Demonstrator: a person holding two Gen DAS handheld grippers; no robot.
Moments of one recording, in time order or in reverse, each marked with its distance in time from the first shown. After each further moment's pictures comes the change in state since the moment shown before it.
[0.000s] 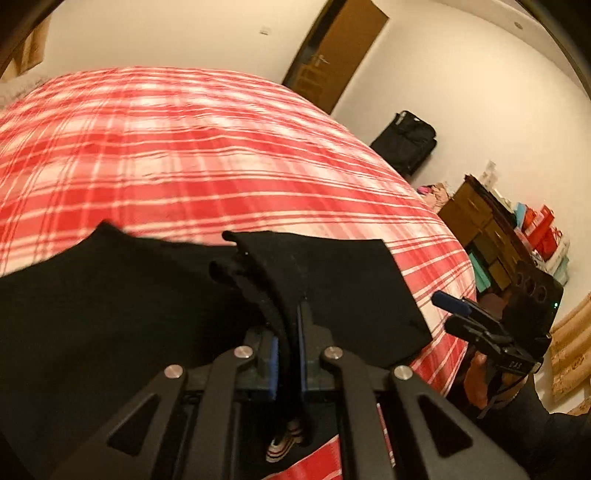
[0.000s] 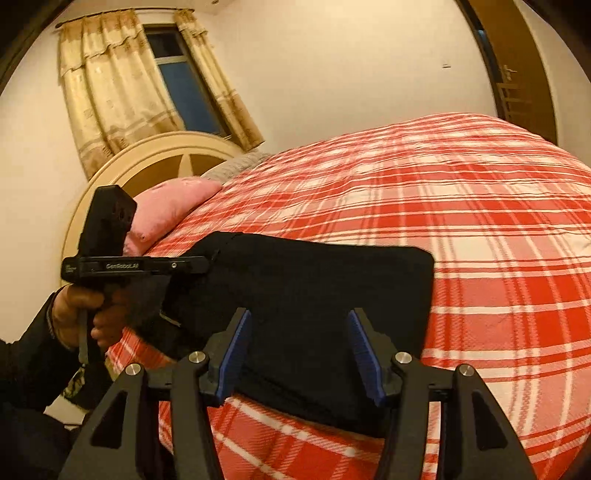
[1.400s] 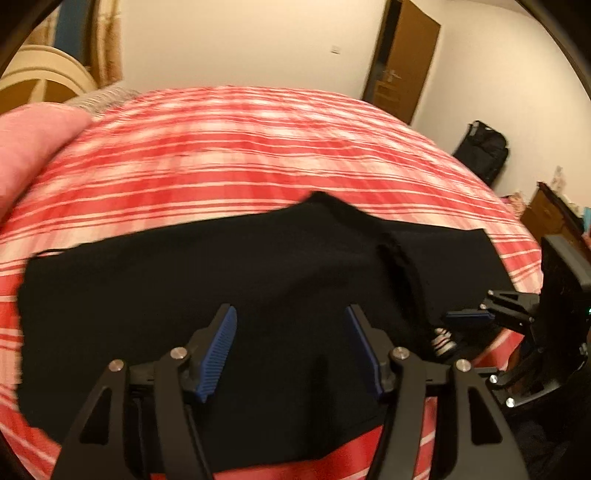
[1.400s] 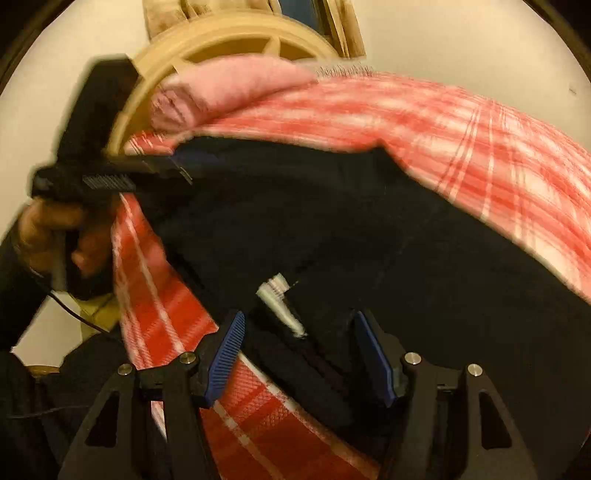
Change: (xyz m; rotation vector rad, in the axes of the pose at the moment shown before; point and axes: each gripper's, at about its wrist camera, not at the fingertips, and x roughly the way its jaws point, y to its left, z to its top) left arm -0.082 0.089 -0.052 -0.005 -0.094 0.380; right arm 0.161 0.153 -0.022 -0.372 0.351 0.106
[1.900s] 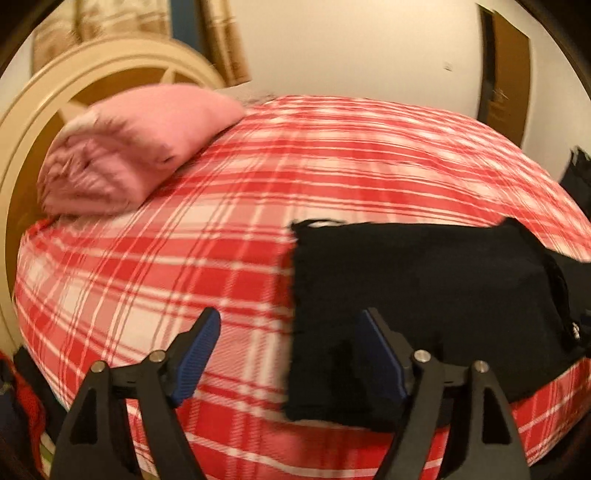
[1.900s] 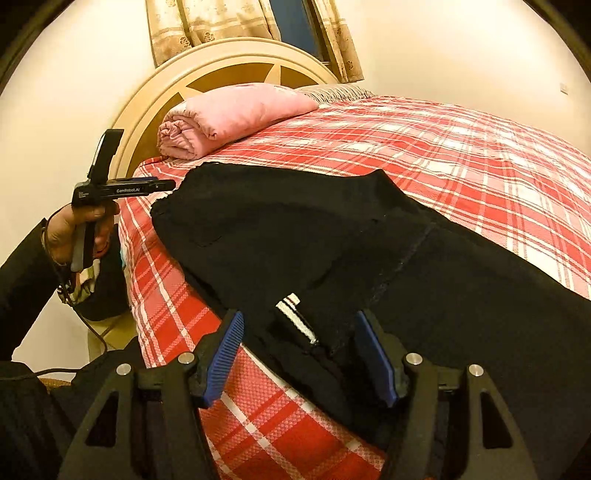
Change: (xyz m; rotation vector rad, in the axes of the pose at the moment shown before) left arm -0.054 0.149 -0.034 -0.171 -0.049 0.419; right arm -0.026 0.004 -0.002 0.035 -0.101 0.043
